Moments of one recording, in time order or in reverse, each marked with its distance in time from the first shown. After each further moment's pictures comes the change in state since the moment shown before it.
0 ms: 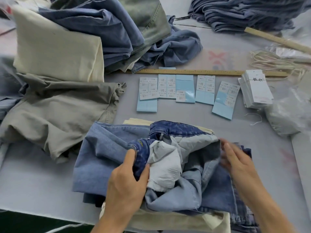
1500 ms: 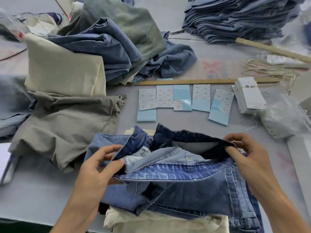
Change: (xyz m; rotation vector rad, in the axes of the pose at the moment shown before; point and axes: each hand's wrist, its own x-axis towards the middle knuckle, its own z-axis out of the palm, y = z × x) left_hand 0.033 0.029 -0.078 -0.686 -0.087 -0.423; right_hand 0.006 -0.042 -0.021 -0.226 0.090 -0.342
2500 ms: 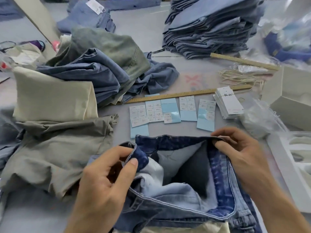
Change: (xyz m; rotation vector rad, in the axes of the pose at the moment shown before) left_hand -0.020 0.089 0.024 0.377 -0.145 0.598; right_hand -0.013 -0.071 0.005 0.297 -0.006 -0.044
